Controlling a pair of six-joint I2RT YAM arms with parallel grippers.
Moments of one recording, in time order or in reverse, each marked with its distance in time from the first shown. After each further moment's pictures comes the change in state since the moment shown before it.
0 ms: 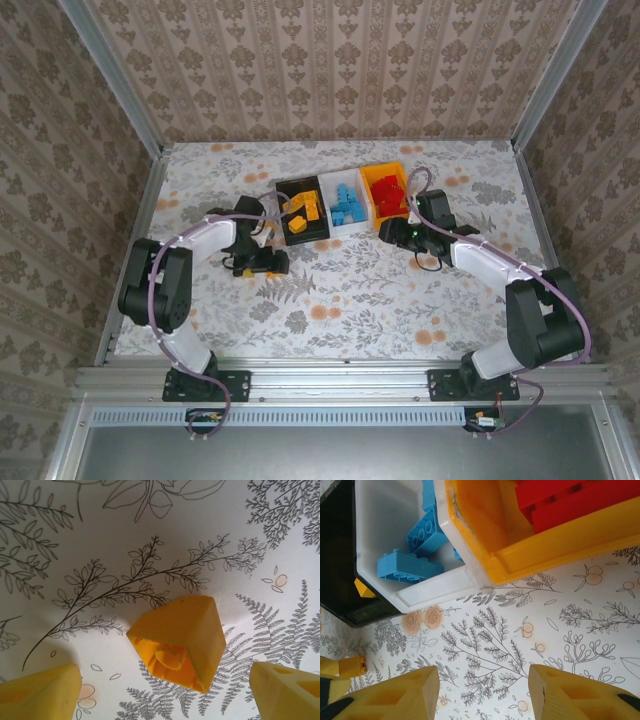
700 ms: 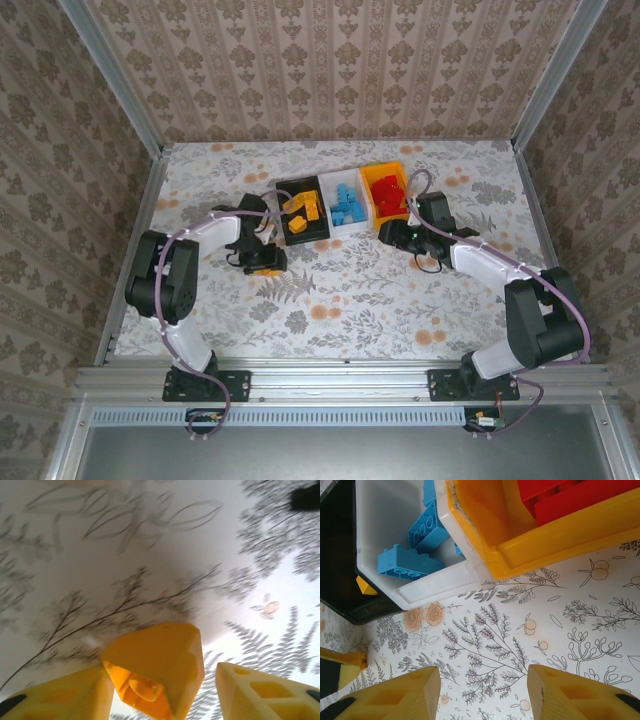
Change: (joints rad) left arm -0.010 0.056 0.037 0.037 0.049 -0.044; right arm 0.000 0.000 -0.026 0.031 -0.013 0.010
